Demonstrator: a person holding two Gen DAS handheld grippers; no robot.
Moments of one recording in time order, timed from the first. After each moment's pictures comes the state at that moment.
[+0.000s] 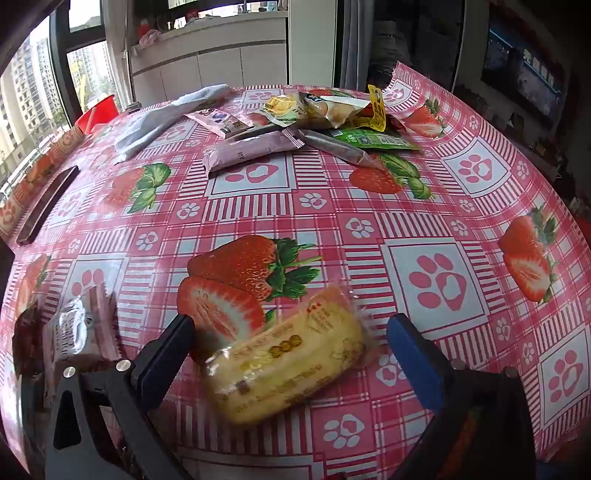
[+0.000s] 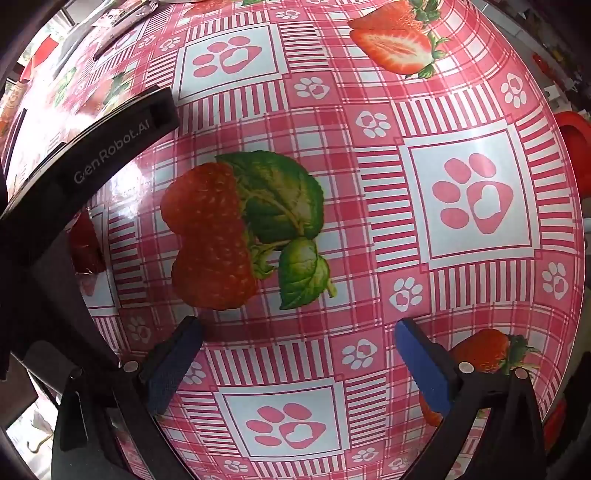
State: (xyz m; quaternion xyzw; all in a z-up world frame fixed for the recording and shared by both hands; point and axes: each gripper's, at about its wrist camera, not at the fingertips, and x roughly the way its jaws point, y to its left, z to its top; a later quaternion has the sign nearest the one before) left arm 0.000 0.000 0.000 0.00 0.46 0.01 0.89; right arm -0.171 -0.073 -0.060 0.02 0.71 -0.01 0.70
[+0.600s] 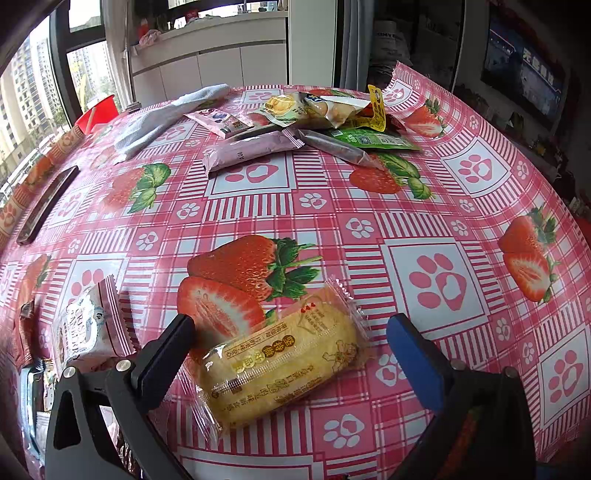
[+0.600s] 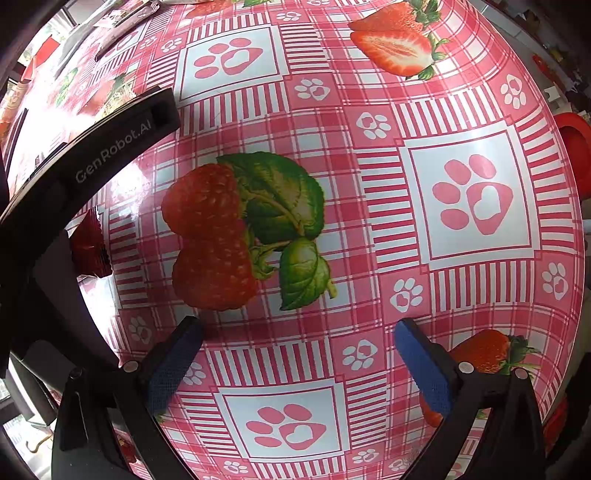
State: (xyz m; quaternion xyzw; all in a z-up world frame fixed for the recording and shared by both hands) left arm 0.000 0.000 0.000 0.00 0.46 0.01 0.89; right arm -0.168 -0.068 -0.054 0.02 0.71 -0.01 0.70
